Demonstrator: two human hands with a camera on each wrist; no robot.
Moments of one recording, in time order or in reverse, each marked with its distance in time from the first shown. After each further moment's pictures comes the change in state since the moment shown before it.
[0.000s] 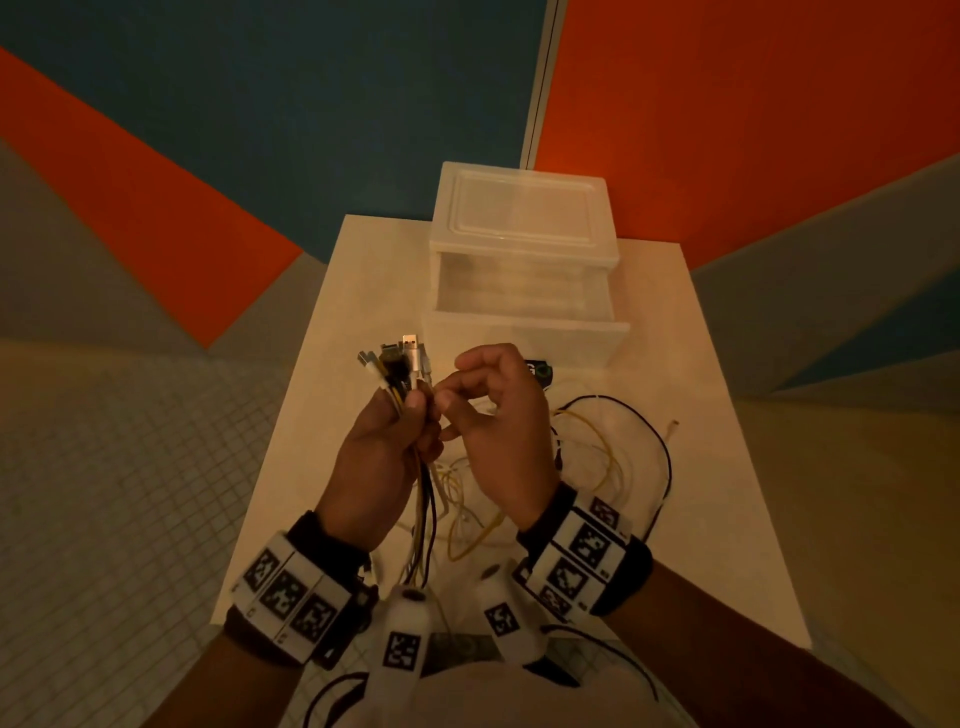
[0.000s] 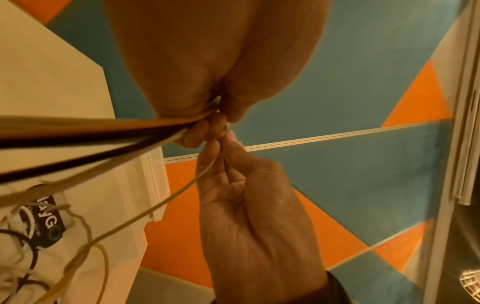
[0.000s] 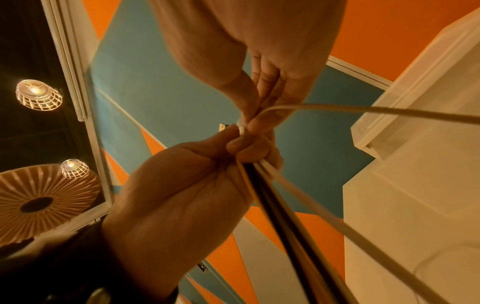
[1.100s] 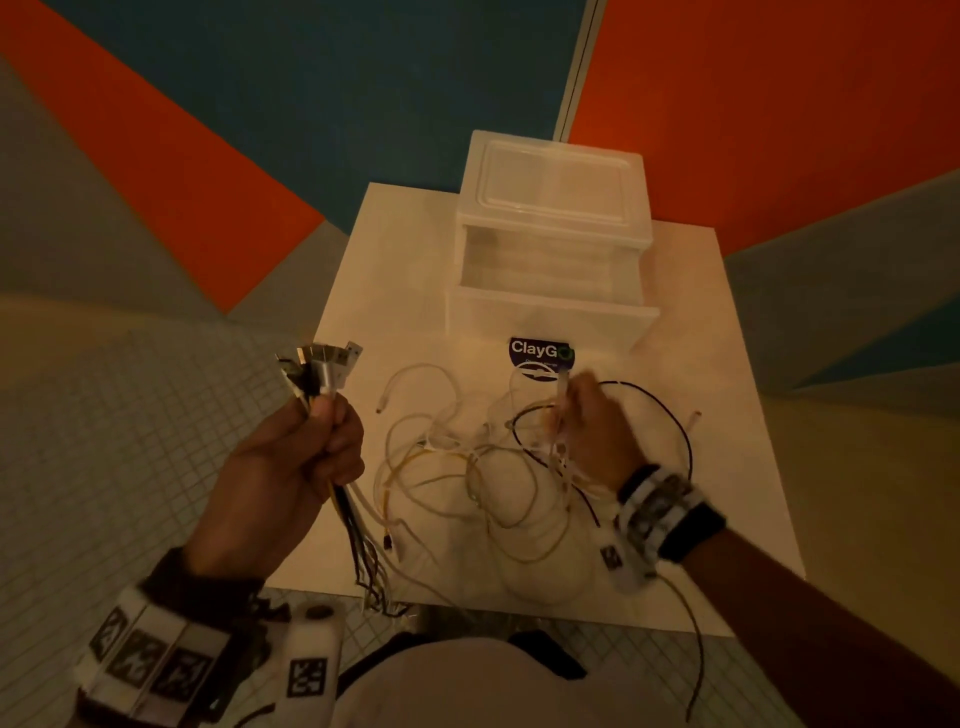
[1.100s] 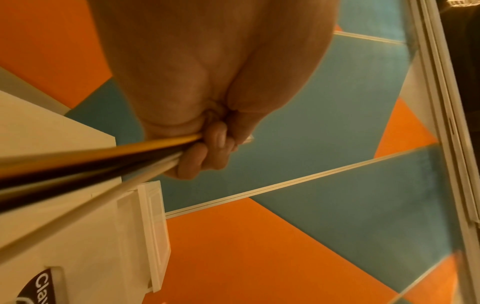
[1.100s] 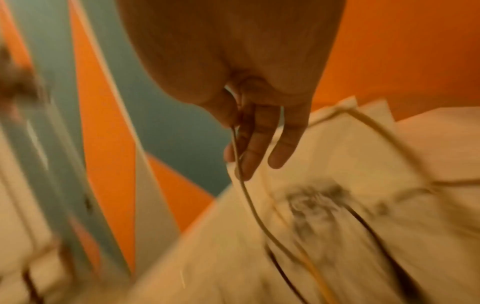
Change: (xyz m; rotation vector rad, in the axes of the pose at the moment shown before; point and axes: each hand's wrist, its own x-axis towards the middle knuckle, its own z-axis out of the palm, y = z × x) left_hand -0.039 0.037 -0.078 -0.071 -0.094 -0.057; right_hand 0.021 0.110 -0.086 -0.638 -0.202 0.125
